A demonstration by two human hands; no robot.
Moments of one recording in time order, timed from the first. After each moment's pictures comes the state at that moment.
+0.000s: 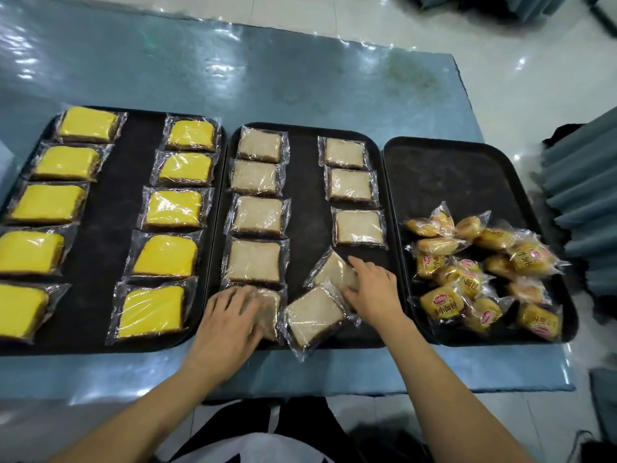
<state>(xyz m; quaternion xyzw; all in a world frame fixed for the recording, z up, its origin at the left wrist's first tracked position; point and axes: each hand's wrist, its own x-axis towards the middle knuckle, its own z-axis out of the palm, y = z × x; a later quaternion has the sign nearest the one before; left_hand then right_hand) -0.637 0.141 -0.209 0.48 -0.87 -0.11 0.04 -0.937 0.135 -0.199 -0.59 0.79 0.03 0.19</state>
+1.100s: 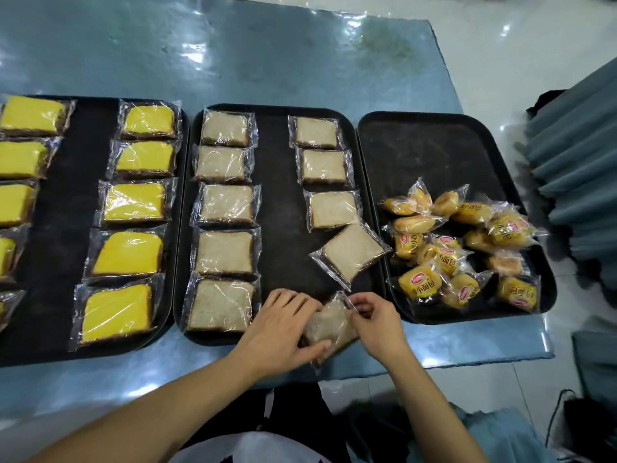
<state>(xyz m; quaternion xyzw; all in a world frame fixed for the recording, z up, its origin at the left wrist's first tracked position) -0.746 0.162 -0.205 0.31 -0.92 -0.22 0.09 -0.952 0.224 -0.198 -0.31 0.82 -0.25 0.42</state>
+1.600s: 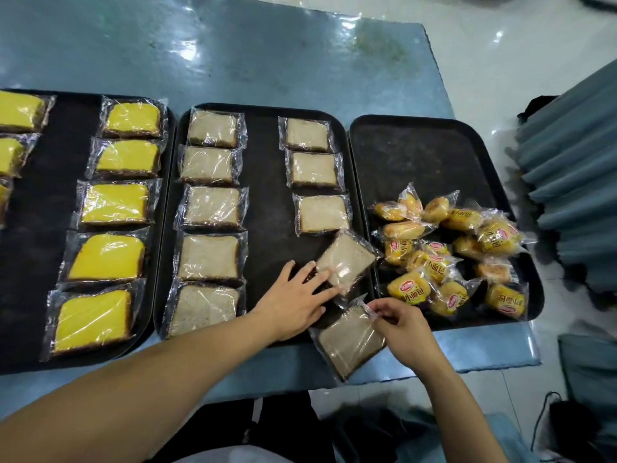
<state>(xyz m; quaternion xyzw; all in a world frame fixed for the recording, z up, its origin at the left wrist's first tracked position) -0.806 0.110 -0.234 0.23 -0.96 -0.11 -0.06 -1.008 0.235 -0.168 -0.33 0.79 -0.27 0.44</state>
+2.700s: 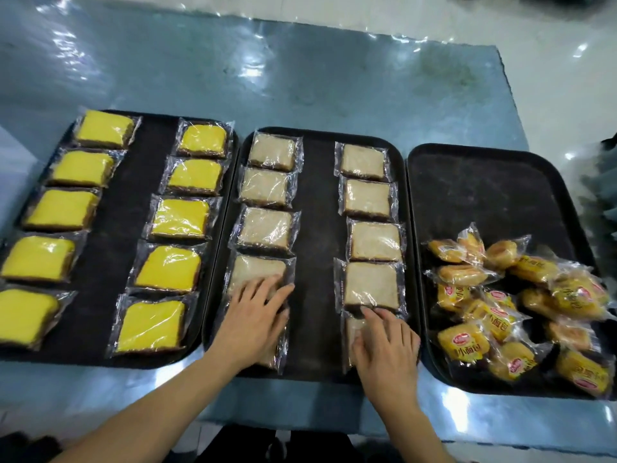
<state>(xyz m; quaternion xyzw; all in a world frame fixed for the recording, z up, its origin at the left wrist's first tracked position) -0.687 0.094 -0.221 0.49 -0.86 -0.12 0.00 -0.933 0.202 -0.222 -0.60 0.78 -0.15 0.09</state>
